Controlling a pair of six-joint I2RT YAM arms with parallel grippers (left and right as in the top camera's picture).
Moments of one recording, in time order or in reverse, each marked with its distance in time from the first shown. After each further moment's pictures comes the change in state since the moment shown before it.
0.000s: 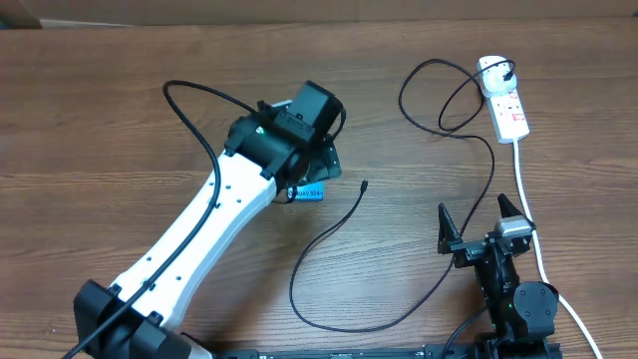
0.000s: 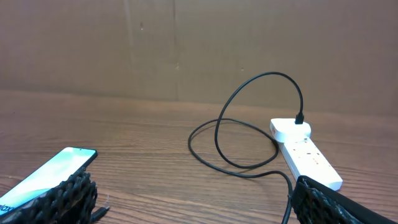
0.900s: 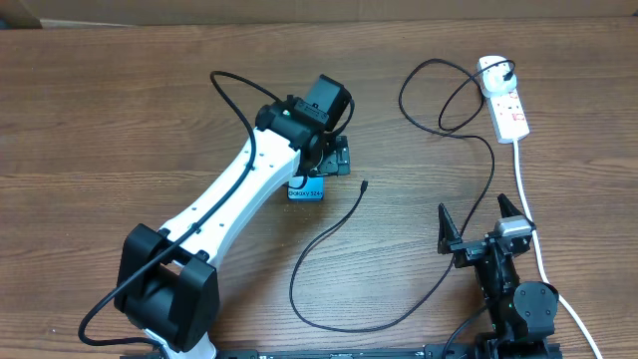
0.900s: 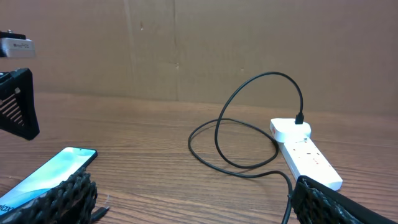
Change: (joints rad) left arm 0.038 0.189 0.000 0.137 0.063 0.193; right arm 0.000 0.000 0.000 0.000 0.000 0.001
